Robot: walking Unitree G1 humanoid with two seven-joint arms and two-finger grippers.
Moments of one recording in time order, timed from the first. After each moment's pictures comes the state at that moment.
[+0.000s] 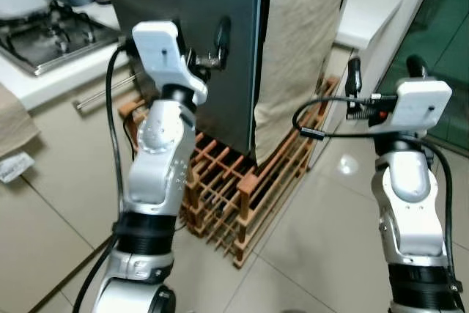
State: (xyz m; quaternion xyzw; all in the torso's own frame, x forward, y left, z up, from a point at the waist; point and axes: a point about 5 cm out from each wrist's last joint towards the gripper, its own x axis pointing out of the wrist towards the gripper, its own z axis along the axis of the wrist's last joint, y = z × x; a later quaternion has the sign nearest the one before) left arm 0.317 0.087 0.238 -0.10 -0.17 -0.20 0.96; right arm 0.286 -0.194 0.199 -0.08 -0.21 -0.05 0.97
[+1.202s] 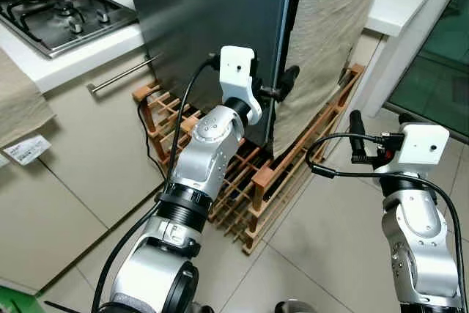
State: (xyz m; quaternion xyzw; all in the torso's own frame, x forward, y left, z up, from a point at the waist) left arm 0.357 0.023 0.204 -0.12 -0.06 -0.29 0.95; right arm 0.263 -0.206 0.151 -0.03 -0.09 -0.04 0.99
